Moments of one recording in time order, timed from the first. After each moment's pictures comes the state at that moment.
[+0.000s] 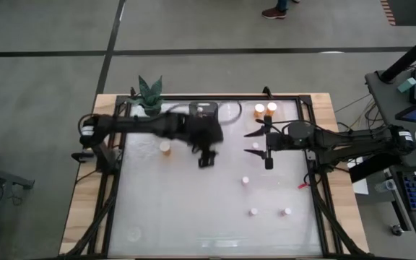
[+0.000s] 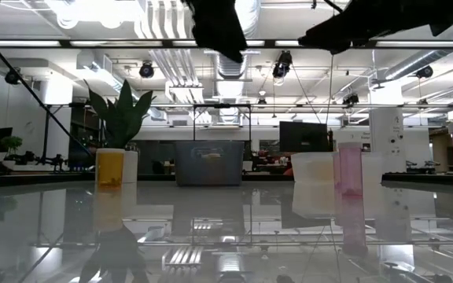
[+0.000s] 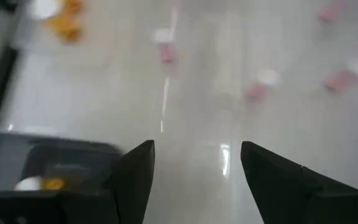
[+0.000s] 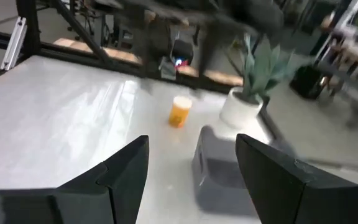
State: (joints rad) left arm 0.02 1.75 1.73 -0.88 -0.07 -0.02; right arm -0.06 0.92 0.55 0.17 -0.02 -0.26
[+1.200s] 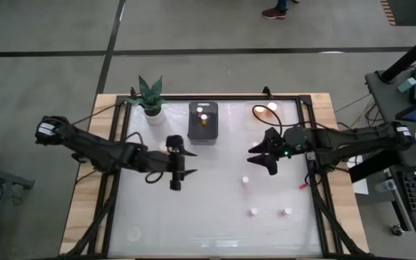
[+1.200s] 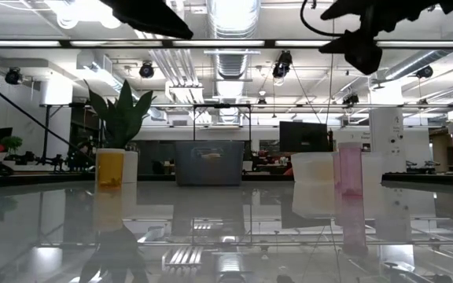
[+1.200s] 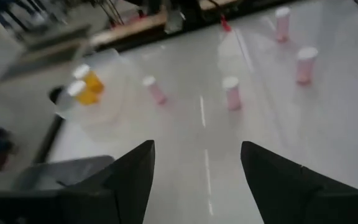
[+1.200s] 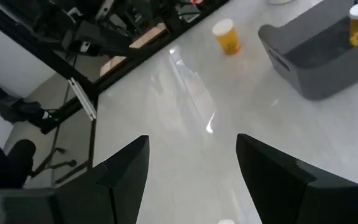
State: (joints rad) left arm -0.28 1.23 0.91 -0.17 -0.43 0.11; right arm 0.06 0.93 0.69 -0.18 -0.03 0.61
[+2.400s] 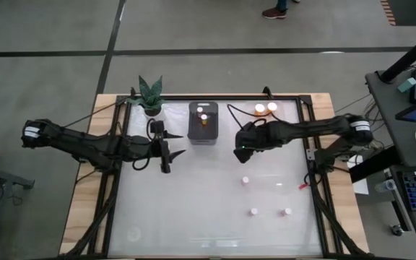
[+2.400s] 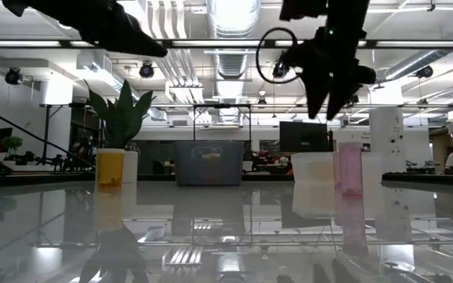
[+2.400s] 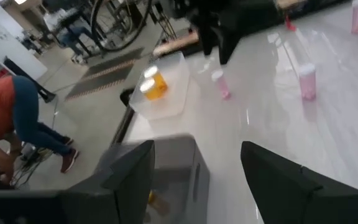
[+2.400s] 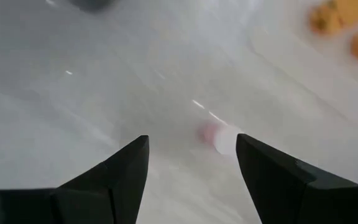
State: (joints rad) left arm -0.14 0.95 0.63 -0.02 -0.47 0.29; right arm -0.03 1.57 1.22 -1.01 0.29 0.85
